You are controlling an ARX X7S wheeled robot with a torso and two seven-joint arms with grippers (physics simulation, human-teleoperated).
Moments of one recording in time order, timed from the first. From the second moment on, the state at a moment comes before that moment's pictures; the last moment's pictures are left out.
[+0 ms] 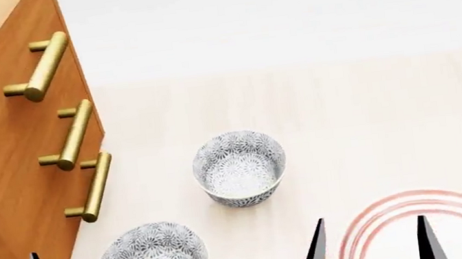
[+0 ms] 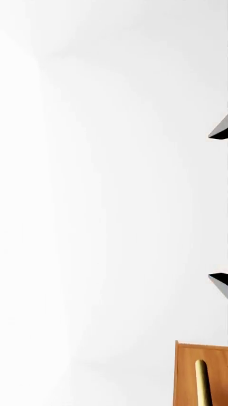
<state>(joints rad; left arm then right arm) 0.07 -0.19 0.19 0.10 0.08 0.60 -0.36 -0.04 0.18 -0.20 -0.07 0.13 -0.66 0.24</state>
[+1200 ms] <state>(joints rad) 0.06 -0.22 0.23 0.10 0.10 0.56 -0.40 -0.02 0.20 -0.23 -0.06 0.16 -0.65 0.28</state>
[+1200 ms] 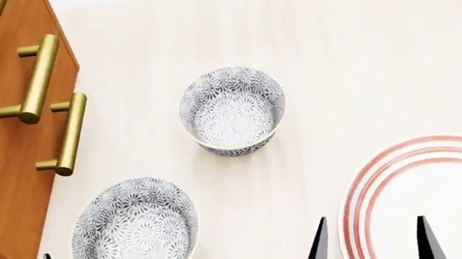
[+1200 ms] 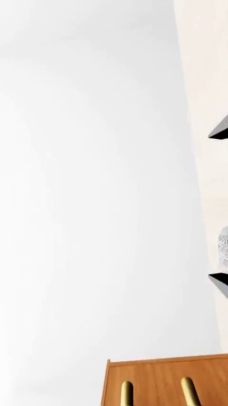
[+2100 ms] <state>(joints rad) 0.06 -0.24 0.24 0.10 0.11 0.57 -0.44 0.98 0.17 -0.26 0.33 0.33 0.30 0.17</state>
